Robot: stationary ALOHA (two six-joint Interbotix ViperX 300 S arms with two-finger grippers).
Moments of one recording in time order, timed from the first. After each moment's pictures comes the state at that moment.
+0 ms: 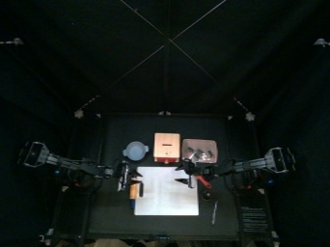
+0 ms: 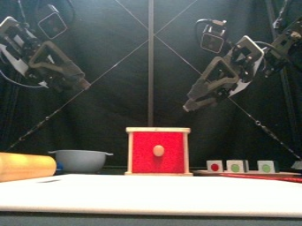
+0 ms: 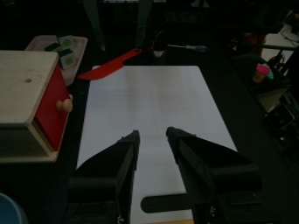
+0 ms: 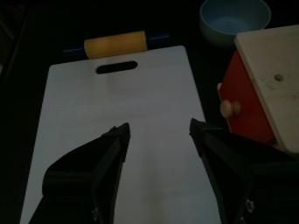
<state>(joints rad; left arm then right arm) -0.14 -0.47 1.18 -0.14 -0.43 0.05 0.01 -0.25 0.94 -2.97 0.21 3.08</state>
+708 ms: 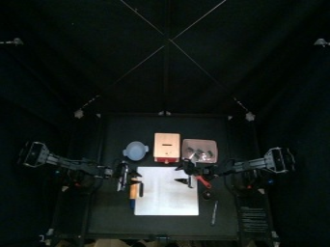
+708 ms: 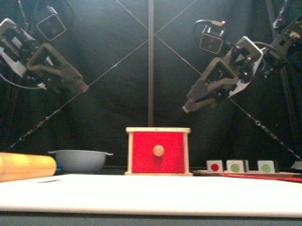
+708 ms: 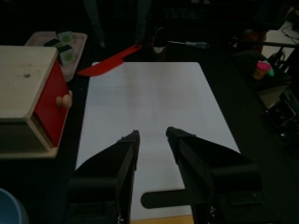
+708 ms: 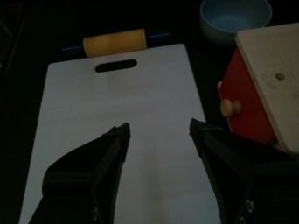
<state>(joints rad) -0.14 -0.47 1.19 -0.14 -0.43 0.05 0.01 -0.24 0.94 -2.97 0.20 3.08</state>
